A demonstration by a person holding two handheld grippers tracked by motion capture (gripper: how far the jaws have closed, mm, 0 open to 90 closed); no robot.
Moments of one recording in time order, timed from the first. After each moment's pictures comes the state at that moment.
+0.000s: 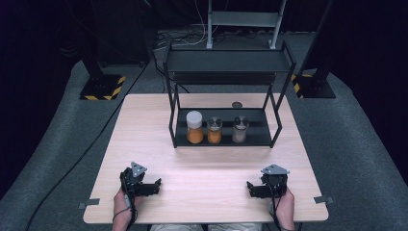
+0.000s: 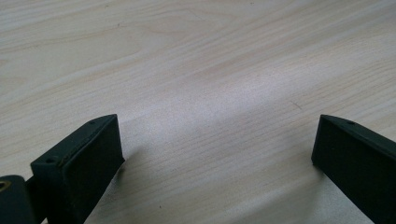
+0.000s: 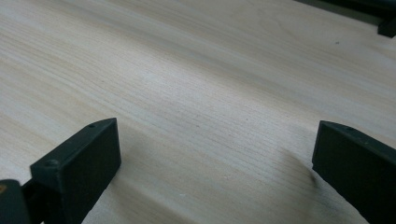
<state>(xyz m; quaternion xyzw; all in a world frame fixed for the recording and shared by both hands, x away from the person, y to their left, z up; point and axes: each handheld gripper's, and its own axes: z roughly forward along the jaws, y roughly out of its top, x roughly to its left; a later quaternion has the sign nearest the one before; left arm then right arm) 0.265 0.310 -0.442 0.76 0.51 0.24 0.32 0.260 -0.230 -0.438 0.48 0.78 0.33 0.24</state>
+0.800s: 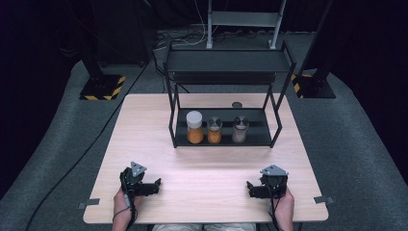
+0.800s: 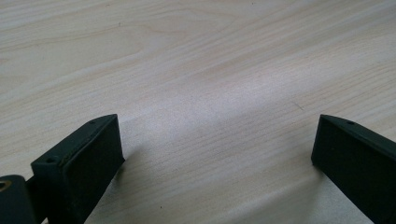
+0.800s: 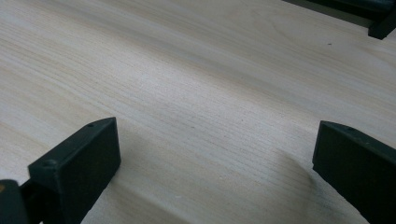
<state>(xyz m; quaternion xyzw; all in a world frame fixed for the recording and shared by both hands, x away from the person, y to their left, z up) 0.265 0.310 -0.442 0.76 0.51 0.24 0.32 0.259 -0.227 -0.439 0.48 0.78 0.32 0.24</state>
